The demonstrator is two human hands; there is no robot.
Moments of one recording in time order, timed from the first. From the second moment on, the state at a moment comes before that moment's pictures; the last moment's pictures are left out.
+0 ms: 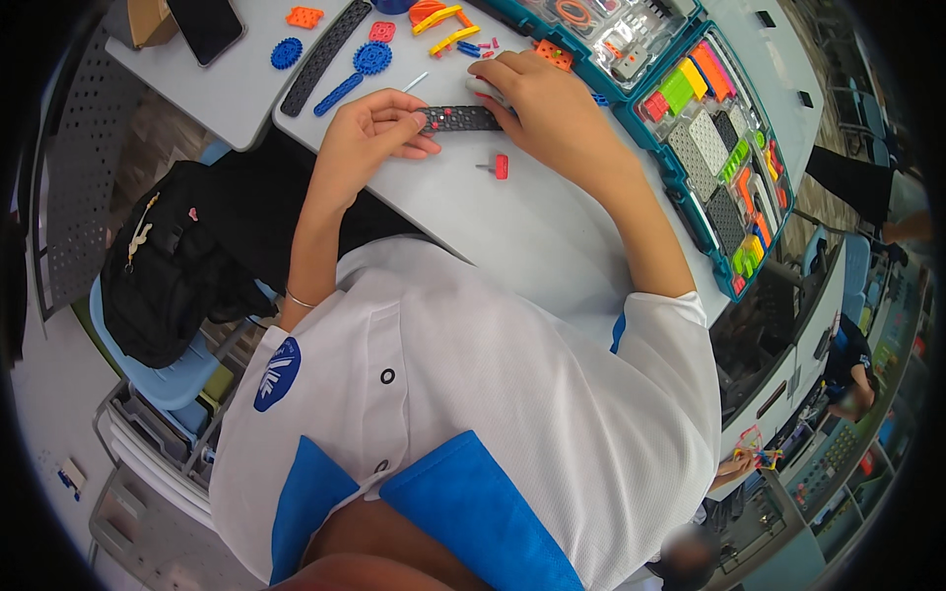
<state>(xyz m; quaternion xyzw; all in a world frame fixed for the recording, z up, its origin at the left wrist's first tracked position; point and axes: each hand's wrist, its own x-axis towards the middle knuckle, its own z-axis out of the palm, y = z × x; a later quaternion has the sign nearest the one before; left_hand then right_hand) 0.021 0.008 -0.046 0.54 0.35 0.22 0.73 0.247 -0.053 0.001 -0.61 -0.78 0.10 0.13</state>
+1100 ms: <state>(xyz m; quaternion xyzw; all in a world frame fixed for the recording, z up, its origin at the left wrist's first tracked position) -0.074 0.251 -0.077 0.63 0.66 0.40 0.01 0.238 -0.057 -0.011 -0.60 -0.77 0.17 0.15</state>
